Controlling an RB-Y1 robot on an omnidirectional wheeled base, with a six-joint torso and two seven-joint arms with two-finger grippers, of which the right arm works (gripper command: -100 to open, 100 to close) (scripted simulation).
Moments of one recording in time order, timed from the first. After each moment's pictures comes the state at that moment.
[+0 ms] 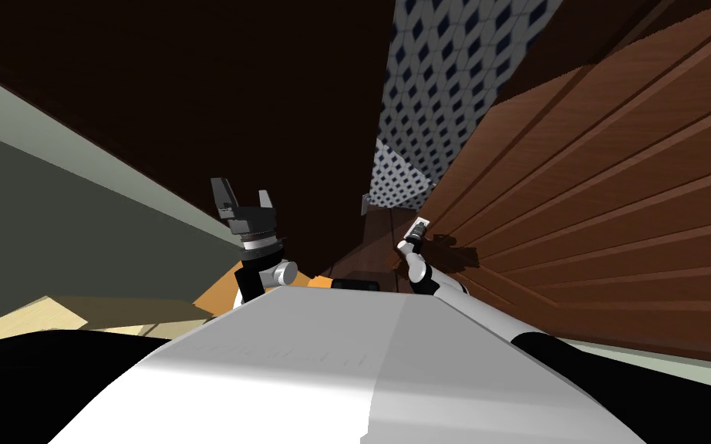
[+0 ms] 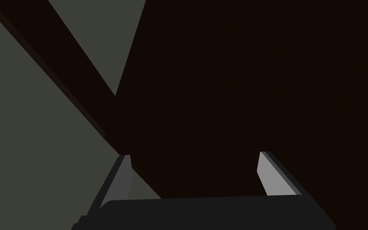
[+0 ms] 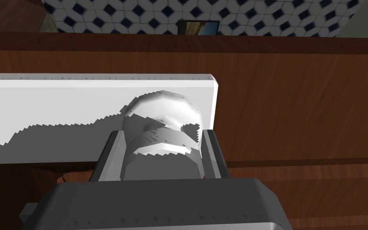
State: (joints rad) arm -0.57 -0.13 -0.69 -0.46 -0.24 -0.65 0.39
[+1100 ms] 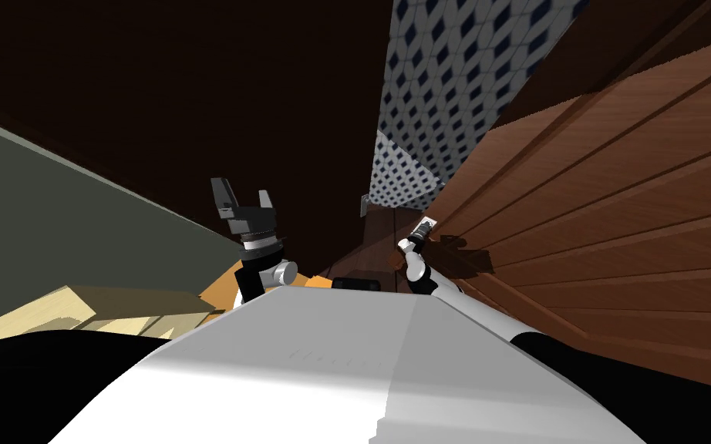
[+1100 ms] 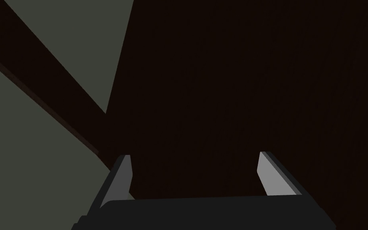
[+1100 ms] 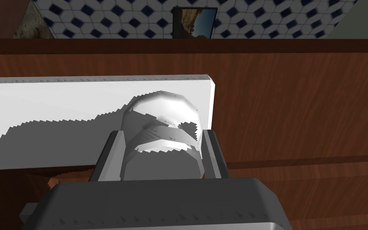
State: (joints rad) arm -0.57 -0.10 -0.78 -0.53 -0.28 -0.69 0.48
